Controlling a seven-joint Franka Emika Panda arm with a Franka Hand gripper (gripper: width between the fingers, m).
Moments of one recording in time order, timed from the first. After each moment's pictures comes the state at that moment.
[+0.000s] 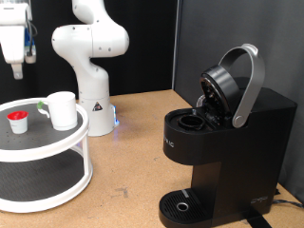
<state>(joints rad) -0.12 -0.77 -0.53 -2.65 -0.39 1.98 -1.15</state>
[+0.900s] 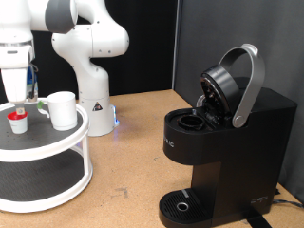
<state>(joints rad) -0.12 -0.60 -0.60 -2.76 -0.44 2.23 -1.13</state>
